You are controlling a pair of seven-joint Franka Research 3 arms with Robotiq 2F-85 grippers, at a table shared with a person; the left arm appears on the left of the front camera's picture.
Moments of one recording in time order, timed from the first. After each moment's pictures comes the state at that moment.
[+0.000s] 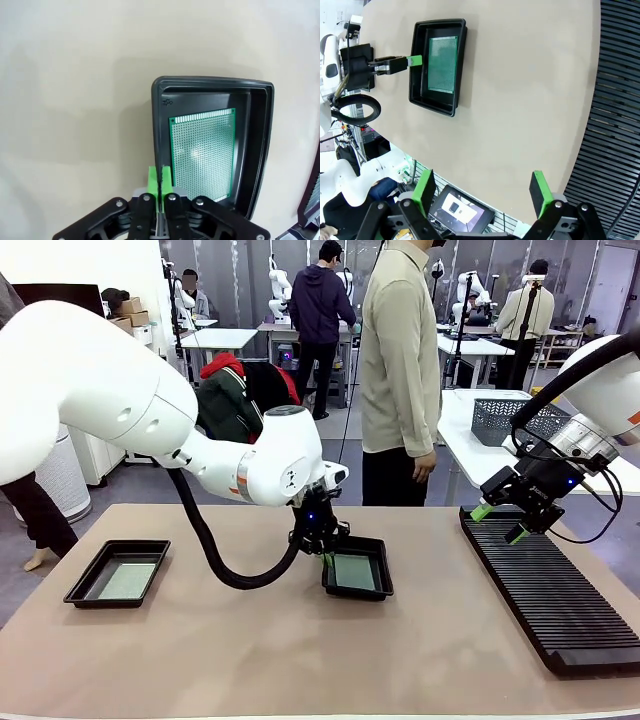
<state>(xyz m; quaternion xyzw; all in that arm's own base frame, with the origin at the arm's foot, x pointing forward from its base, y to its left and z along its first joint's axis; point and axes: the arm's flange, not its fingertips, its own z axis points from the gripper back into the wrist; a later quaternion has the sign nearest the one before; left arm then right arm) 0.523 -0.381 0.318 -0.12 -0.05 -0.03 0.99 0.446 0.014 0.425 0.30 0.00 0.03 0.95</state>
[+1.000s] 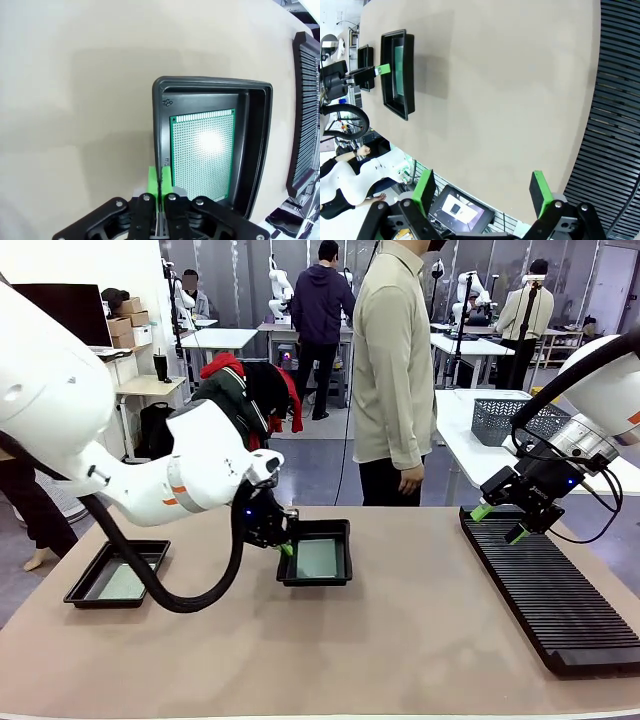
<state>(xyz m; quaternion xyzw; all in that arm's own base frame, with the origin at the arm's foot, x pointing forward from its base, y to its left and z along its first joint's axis) 0.491 -0.264 0.348 -0.21 -0.09 -0.02 0.97 0.446 0.013 0.425 0.30 0.00 0.03 0.95</state>
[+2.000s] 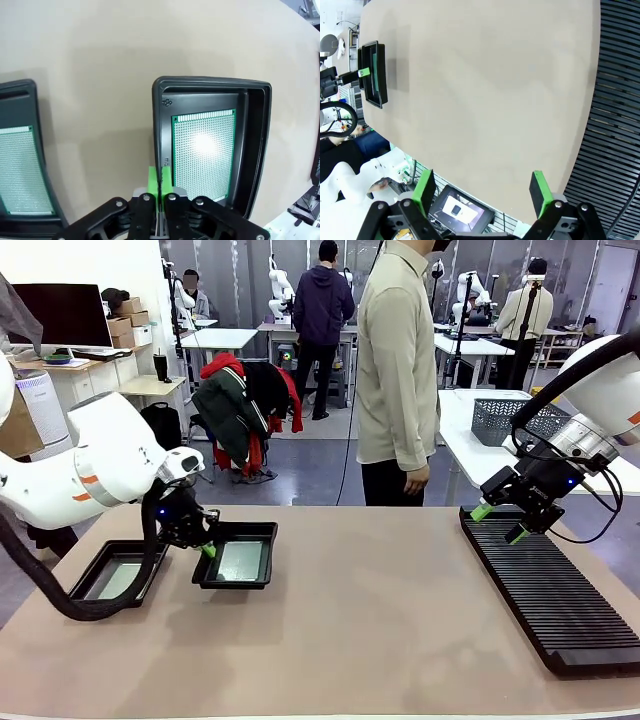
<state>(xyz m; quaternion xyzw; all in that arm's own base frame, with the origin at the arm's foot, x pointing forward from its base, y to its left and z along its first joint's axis) 0.475 -0.124 0.351 -0.17 -0.09 0.00 0.98 0.446 0.013 0.425 0.30 0.00 0.03 0.95</state>
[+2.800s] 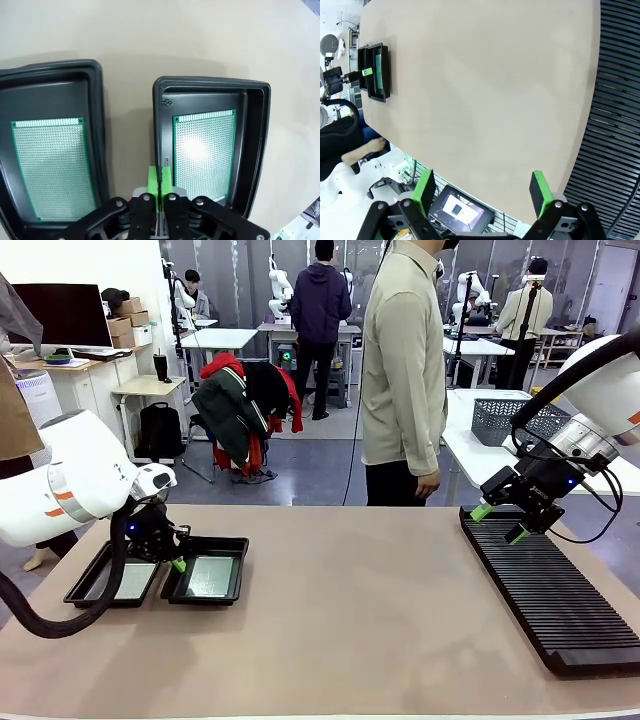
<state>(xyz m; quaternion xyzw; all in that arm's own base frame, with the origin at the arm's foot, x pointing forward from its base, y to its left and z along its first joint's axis) 0.471 -0.070 0.322 -0.15 -0.09 0.02 0.98 0.446 0.013 0.425 0.30 0.00 0.03 0.95</state>
